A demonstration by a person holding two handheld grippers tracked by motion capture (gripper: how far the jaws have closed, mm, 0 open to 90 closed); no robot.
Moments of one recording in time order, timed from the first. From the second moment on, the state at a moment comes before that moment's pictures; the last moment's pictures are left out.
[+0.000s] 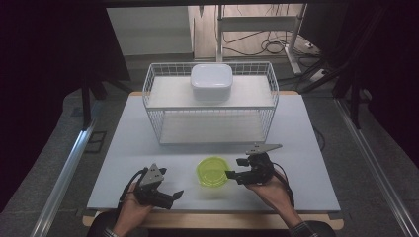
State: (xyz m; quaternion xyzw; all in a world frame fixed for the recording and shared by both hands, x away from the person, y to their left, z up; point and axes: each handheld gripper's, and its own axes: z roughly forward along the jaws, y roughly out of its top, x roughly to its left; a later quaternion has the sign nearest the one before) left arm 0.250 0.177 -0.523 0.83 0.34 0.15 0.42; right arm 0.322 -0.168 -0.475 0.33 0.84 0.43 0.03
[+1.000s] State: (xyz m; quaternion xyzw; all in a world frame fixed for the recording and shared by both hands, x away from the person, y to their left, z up) left arm 0.250 0.175 -0.525 0.83 0.33 0.15 0.42; right arm 0.365 -0.168 -0.501 0.40 0.79 0.44 -0.16
